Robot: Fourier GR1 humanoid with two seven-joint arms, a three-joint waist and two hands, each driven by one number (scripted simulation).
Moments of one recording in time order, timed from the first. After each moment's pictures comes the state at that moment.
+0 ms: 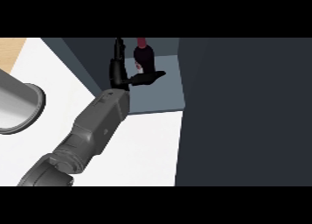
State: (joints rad) left arm -1.10 0.00 0.01 -0.09 0.48 0.47 -0.83; right arm -0.07 -0.01 0.09 -2.44 -0.12 0.18 0.58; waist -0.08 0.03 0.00
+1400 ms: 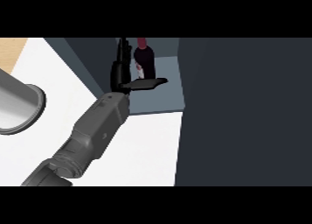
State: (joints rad) left arm -1.04 0.00 -0.07 -0.17 0.55 0.25 -0.86; right arm -0.11 0.00 0.13 -2.44 -0.12 0.13 0.62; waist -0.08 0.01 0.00
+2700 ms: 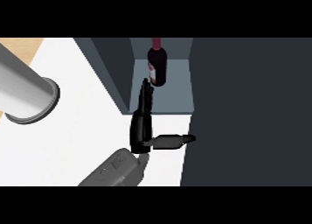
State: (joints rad) left arm -0.47 0.01 -0.70 -1.07 0.72 0.70 -0.72; right arm -0.03 -0.04 0.07 -2.47 -0.10 0.13 0.60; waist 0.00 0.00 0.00
